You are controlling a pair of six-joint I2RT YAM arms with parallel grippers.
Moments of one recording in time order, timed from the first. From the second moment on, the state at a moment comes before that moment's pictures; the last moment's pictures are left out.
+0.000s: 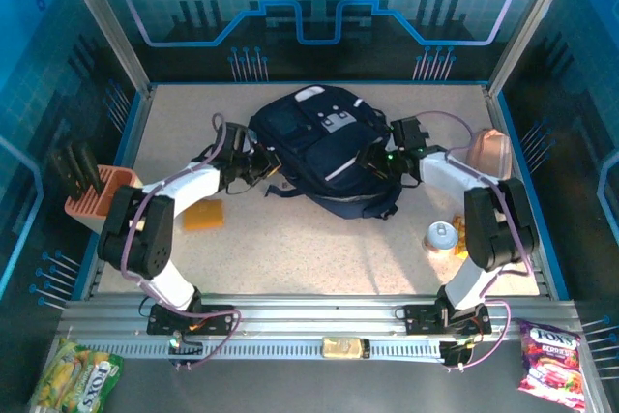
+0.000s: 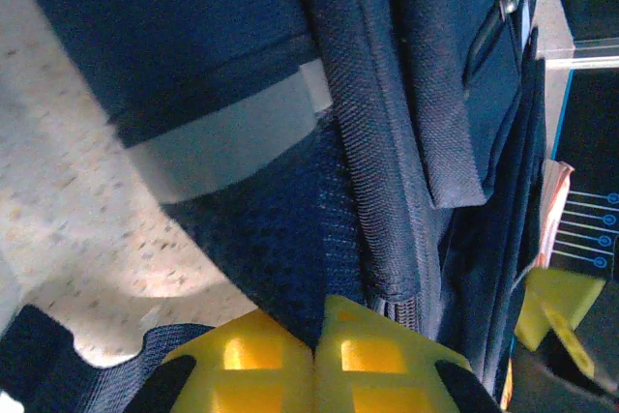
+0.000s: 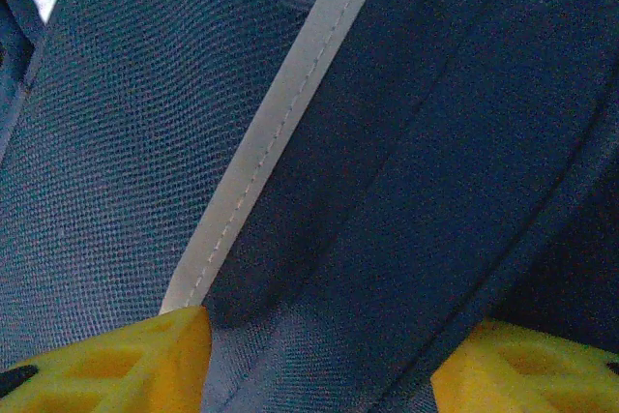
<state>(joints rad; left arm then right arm) -0.23 1.62 0.93 -0.10 0.44 -0.93 0.26 1.71 1.08 -0.30 -0.32 0.72</state>
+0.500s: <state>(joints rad) -0.25 1.56 0.82 -0.08 0.43 -1.01 0.26 1.92 1.33 -0.31 -0.37 0.53</state>
